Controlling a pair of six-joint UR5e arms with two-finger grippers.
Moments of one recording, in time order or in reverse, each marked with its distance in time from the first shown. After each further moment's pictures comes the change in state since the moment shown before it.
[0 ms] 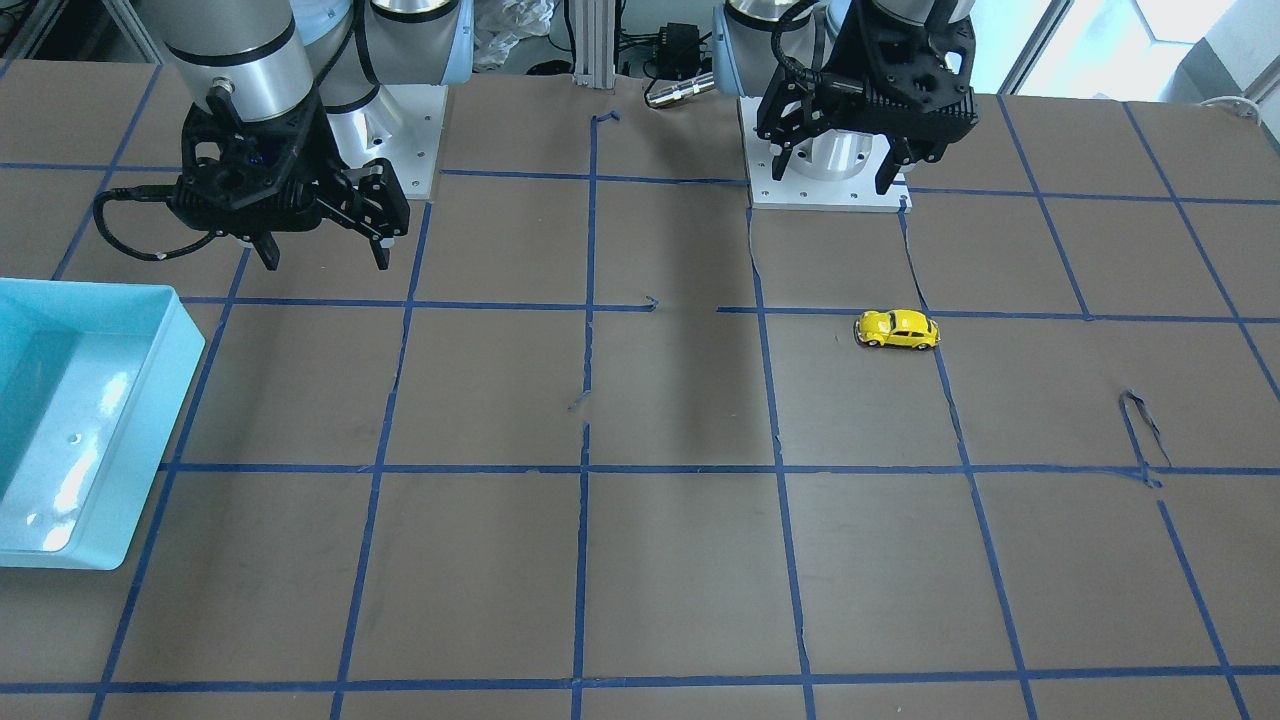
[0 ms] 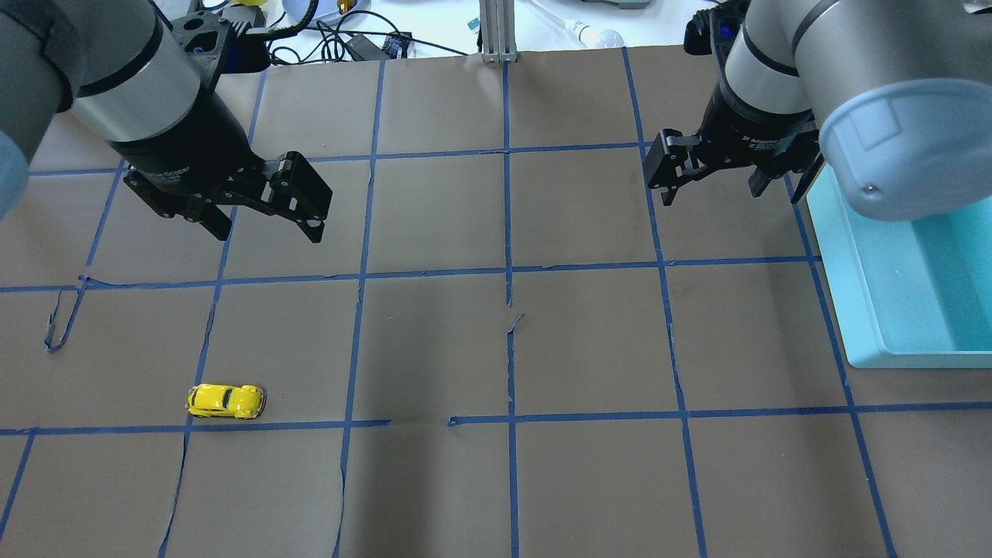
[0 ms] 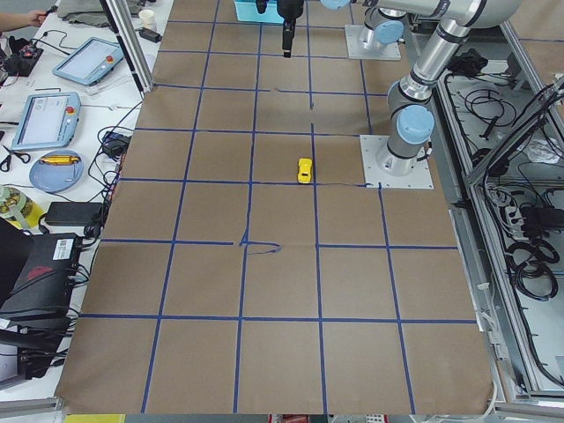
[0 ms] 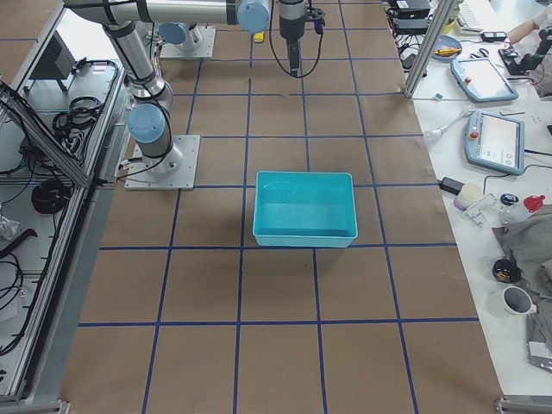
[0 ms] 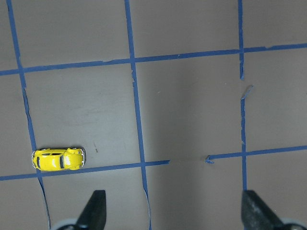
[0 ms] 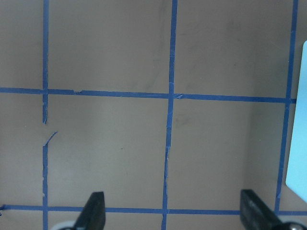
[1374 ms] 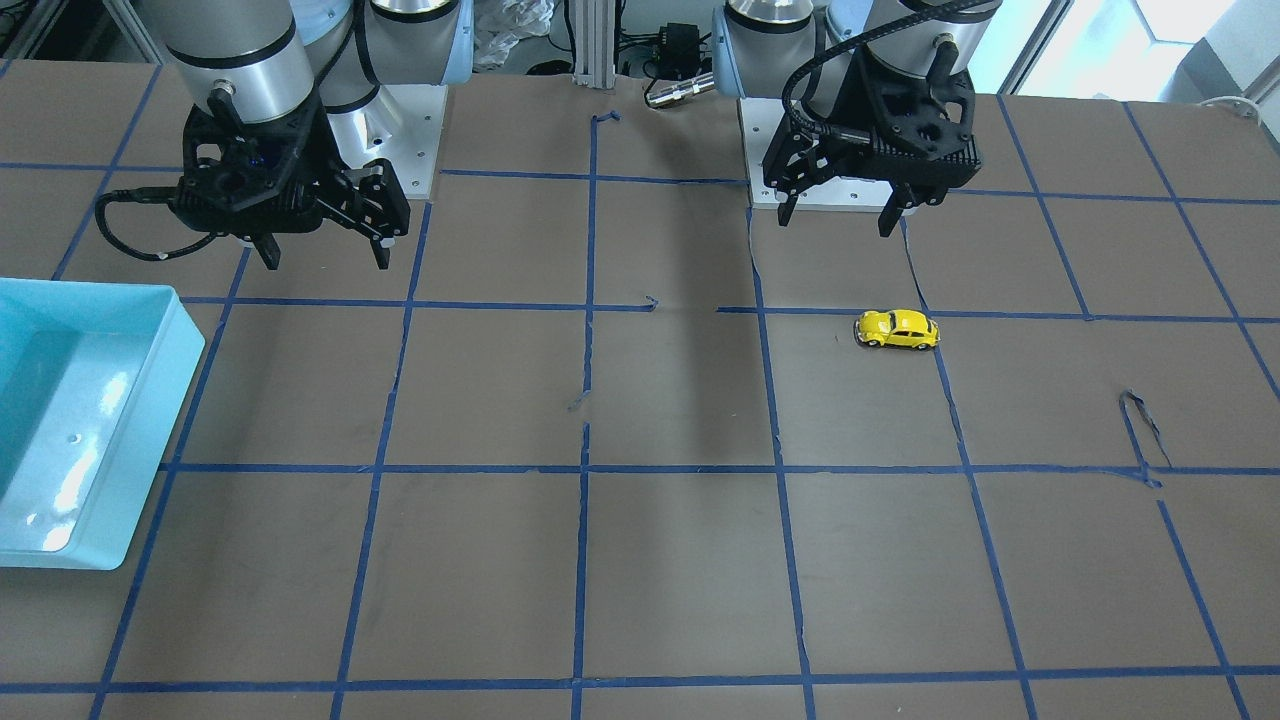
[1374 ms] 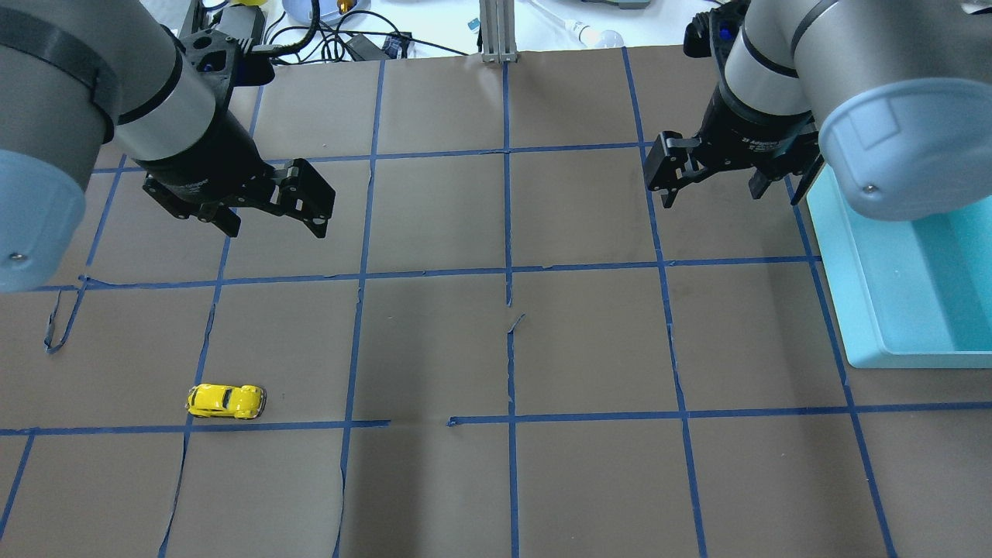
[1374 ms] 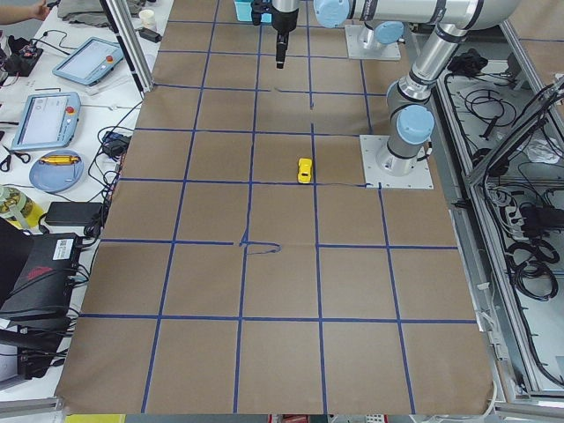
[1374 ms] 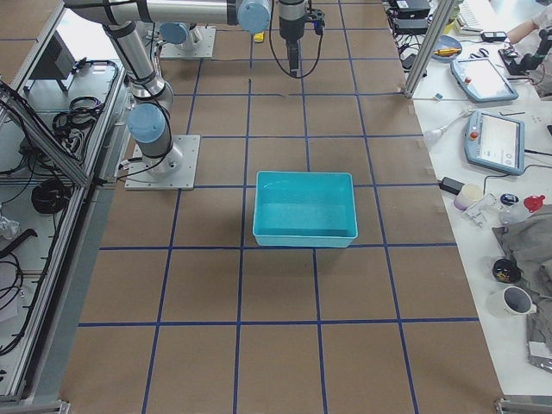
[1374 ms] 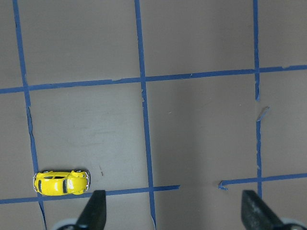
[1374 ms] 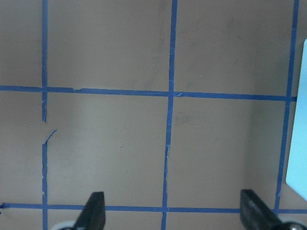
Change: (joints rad) left arm 0.019 -0.003 -0.090 0.157 0.006 -0.007; right arm -0.001 0.001 0.000 0.005 0.000 0.000
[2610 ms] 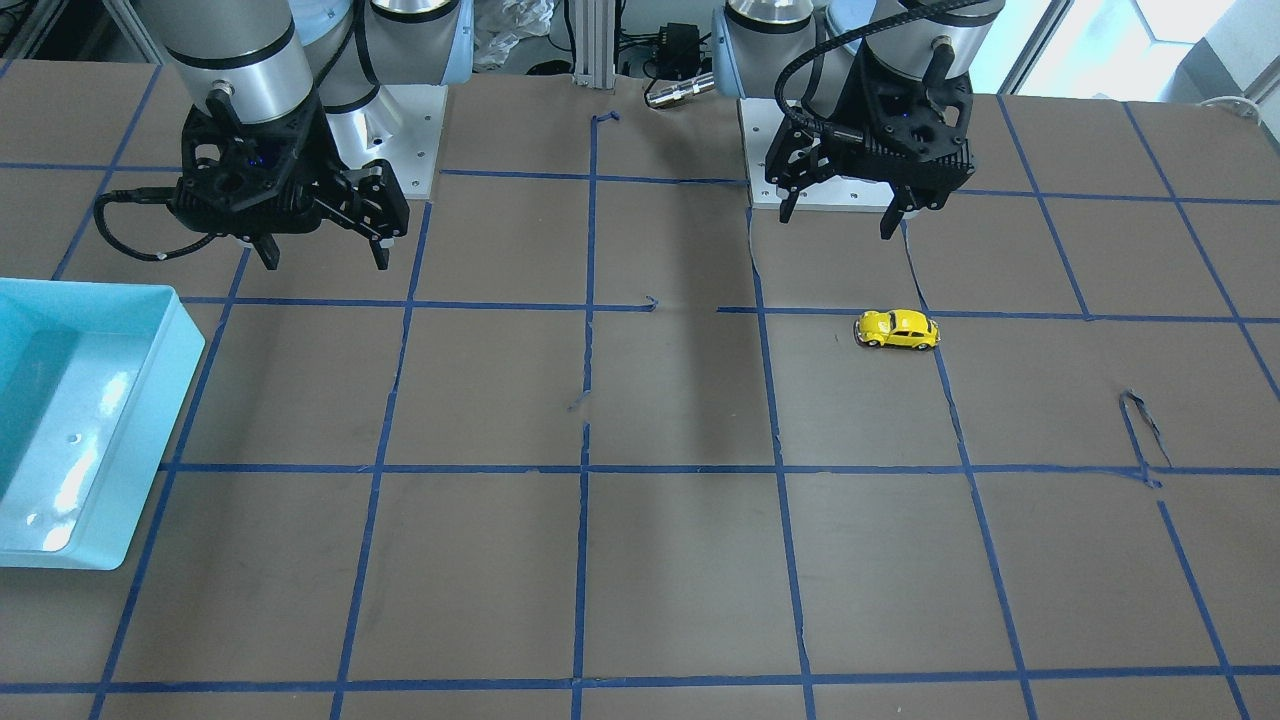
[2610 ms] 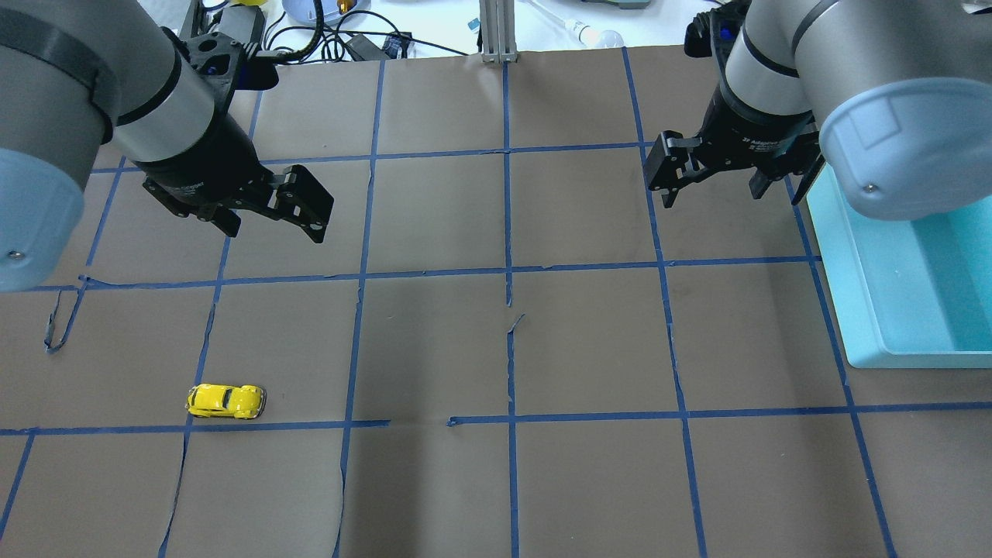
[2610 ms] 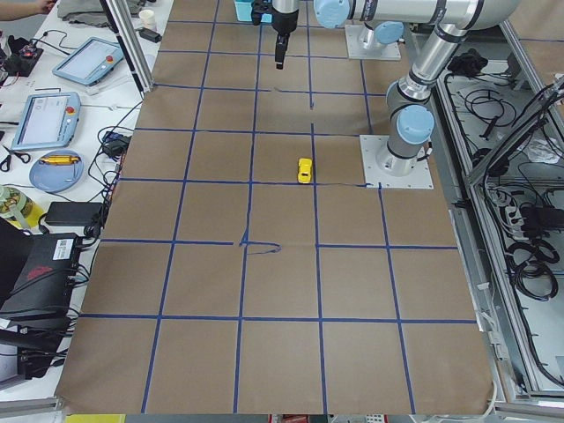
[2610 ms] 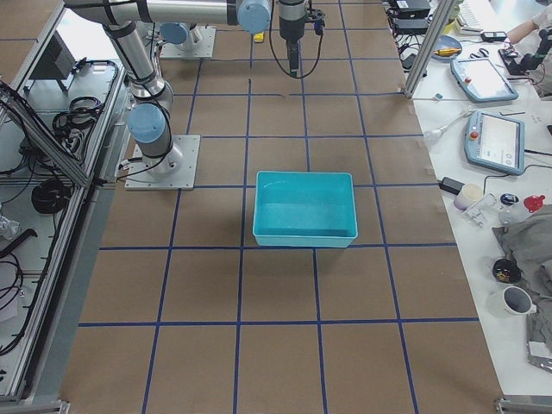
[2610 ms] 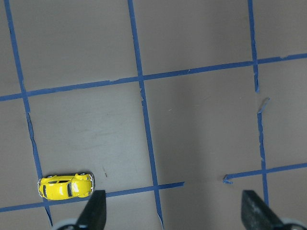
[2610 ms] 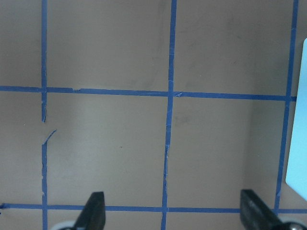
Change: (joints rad) left arm 0.006 -0.001 -0.001 -0.012 -0.001 0.081; right arm -0.001 0.000 0.000 0.001 0.000 0.001
